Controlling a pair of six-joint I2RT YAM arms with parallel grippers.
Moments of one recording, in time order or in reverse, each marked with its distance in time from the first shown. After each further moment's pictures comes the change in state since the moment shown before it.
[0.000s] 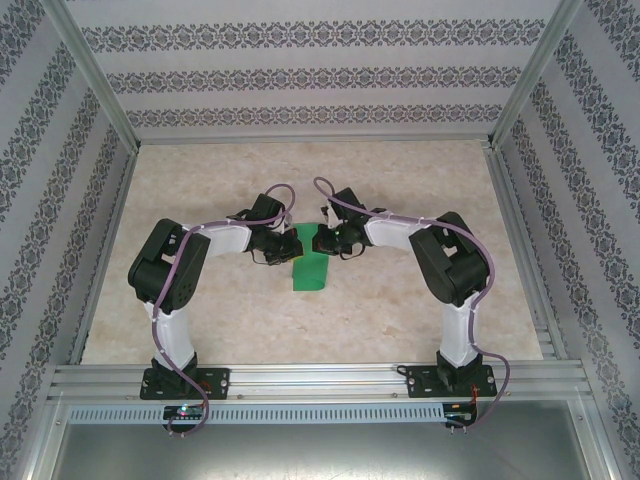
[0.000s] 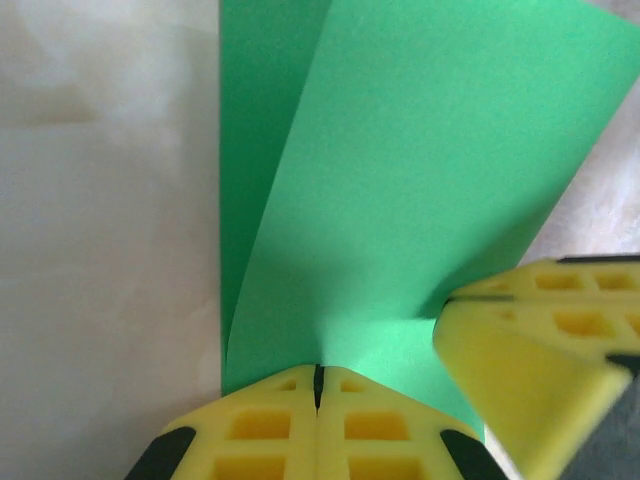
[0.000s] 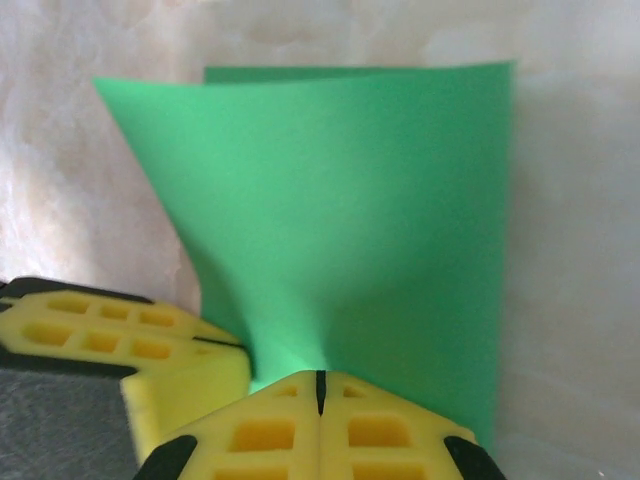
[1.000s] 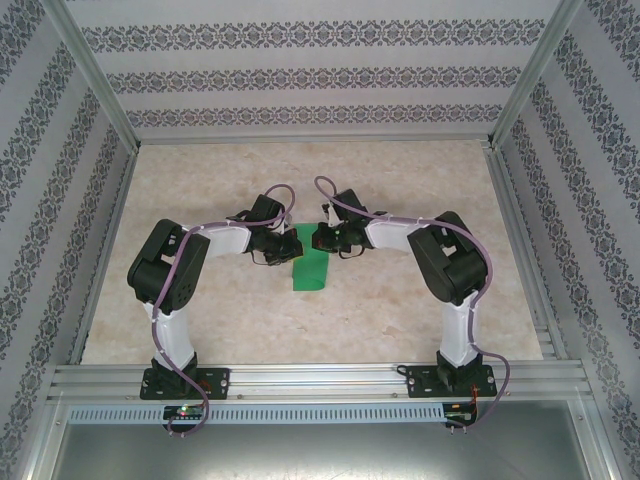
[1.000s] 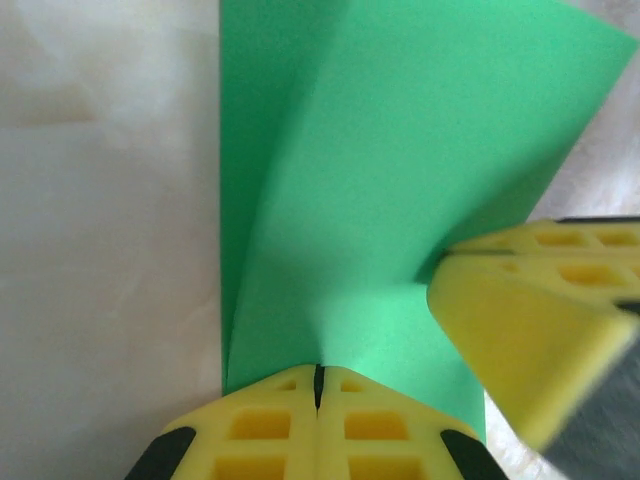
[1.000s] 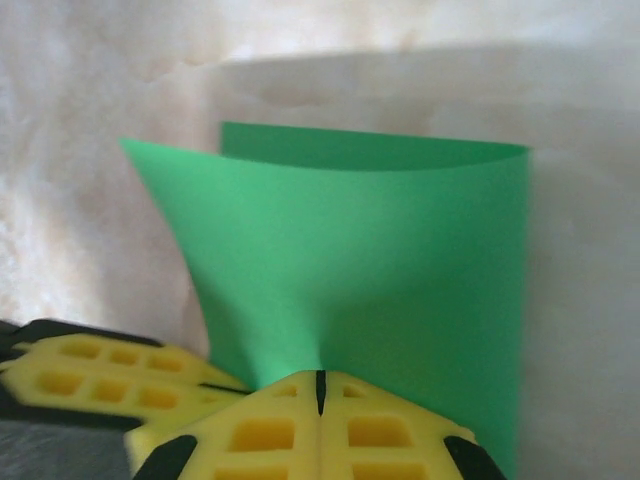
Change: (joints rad) left arm 0.000 0.005 -0.014 0.019 -0.002 0.000; right arm -0.002 0.016 -0.022 0.109 0.019 0.023
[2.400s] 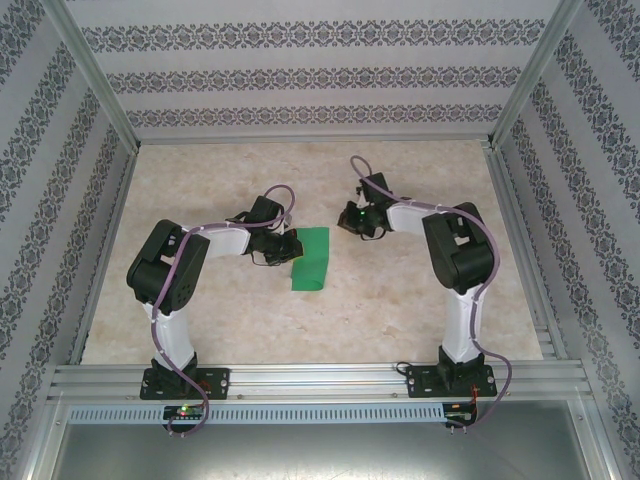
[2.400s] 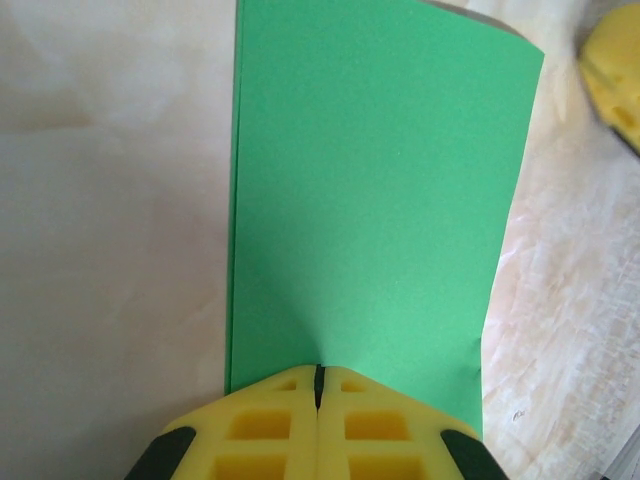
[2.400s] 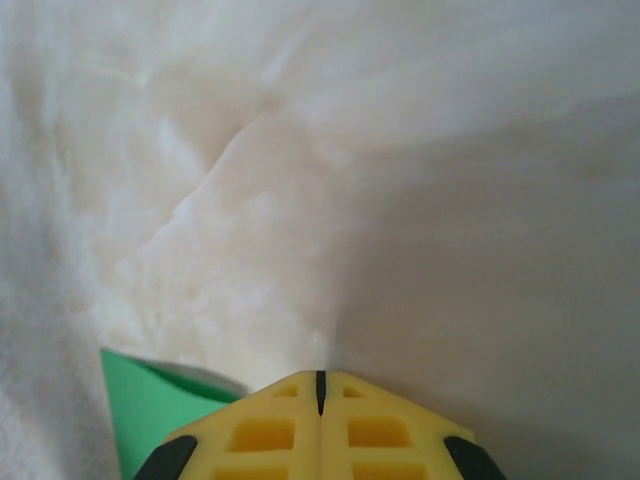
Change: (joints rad) left arm 0.000 -0.002 -0.023 0.039 0.003 0.000; right arm -0.198 0.014 0.052 -0.043 0.047 0.072
